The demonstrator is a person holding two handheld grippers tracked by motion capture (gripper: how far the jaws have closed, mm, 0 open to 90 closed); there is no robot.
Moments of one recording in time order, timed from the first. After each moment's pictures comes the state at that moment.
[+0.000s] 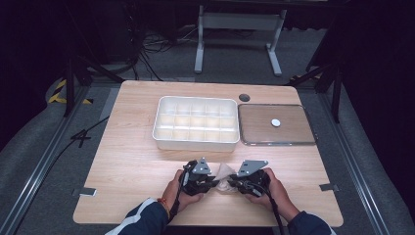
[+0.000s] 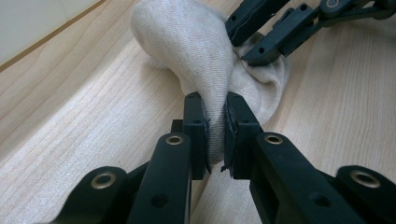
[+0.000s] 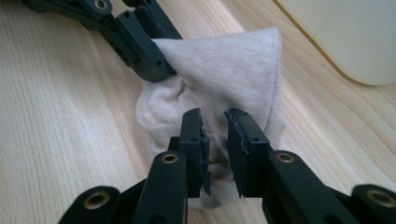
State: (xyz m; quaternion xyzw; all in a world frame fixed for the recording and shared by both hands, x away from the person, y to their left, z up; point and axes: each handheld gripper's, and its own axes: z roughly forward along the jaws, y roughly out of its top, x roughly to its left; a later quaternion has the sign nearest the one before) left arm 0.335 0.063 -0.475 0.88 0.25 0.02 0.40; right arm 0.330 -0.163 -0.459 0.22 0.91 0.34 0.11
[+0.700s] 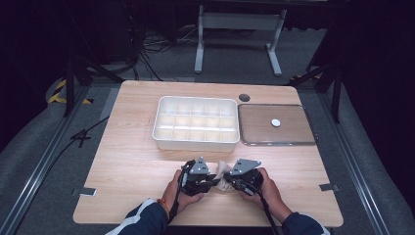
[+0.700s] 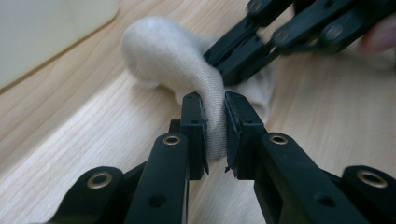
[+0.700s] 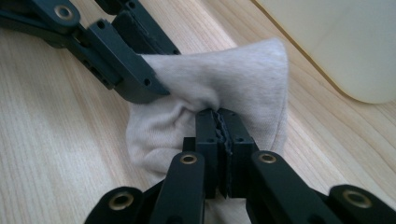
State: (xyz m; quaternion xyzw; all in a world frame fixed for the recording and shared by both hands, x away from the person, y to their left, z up) left arm 0.333 0.065 -0.470 0.86 0.26 0.03 0.44; right arm 0.333 -0.144 -0.465 0.23 0.90 0.34 0.14
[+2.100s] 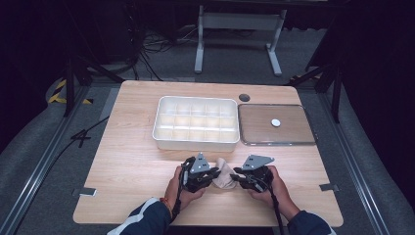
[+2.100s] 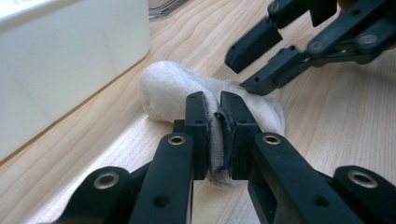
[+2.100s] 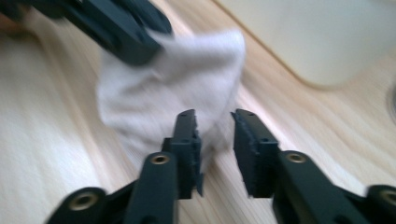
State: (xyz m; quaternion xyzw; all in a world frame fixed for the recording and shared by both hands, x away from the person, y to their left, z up) left arm 0.334 0.060 -0.461 0.85 0.27 0.09 0.45; right arm 0.340 -0.172 -0.460 0.27 0.88 0.36 0.13
